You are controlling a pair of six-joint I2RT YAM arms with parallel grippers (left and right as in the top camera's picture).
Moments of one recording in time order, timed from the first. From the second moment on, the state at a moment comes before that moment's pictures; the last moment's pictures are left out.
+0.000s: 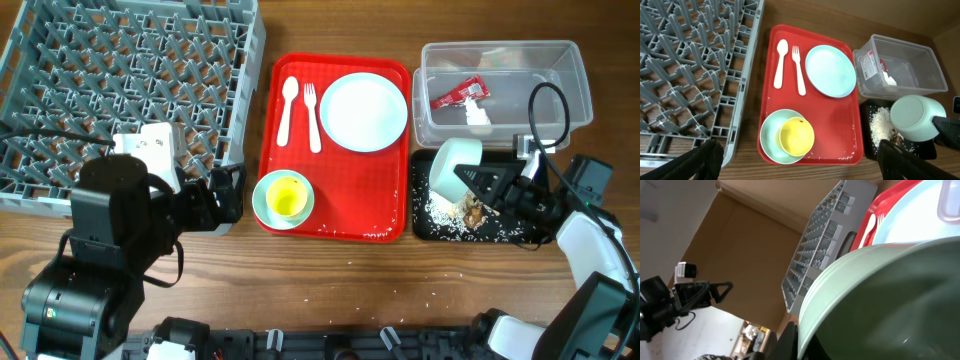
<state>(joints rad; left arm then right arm) -0.23 0.86 1.22 -1.04 0.13 -0.38 -0.49 1.42 0.62 -0.39 -1.56 -0.07</state>
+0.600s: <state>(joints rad) -0.23 0.86 1.23 -1.04 0.13 -0.38 0.16 1.03 0.78 -0.45 -0.59 0.50</state>
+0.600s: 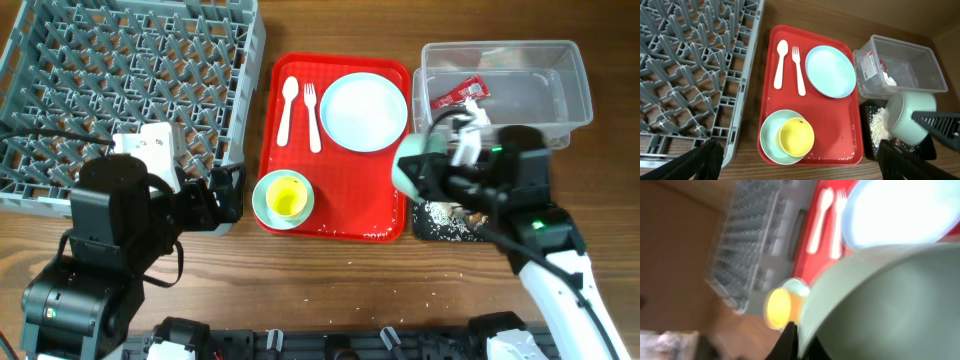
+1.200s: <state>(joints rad) -0.23 0.86 1.23 -1.04 0.13 -0.38 0.68 1.57 1.07 -0.57 -0.18 0.42</state>
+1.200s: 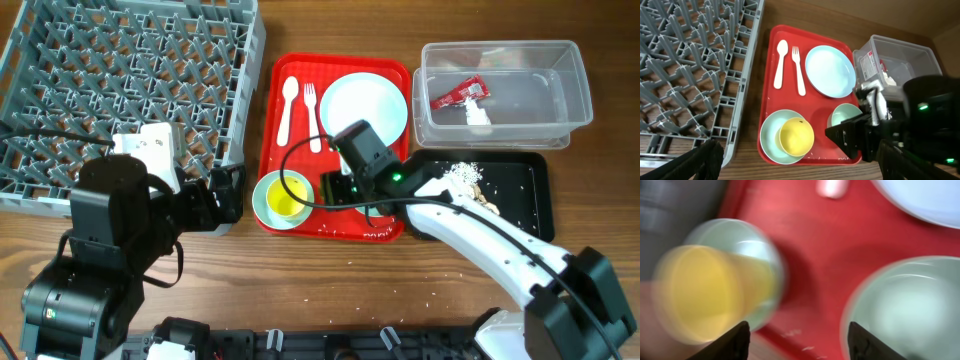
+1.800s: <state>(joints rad) -0.23 0.86 1.23 -1.05 0.13 -0.38 0.74 1.76 1.12 -0.49 -0.30 0.60</state>
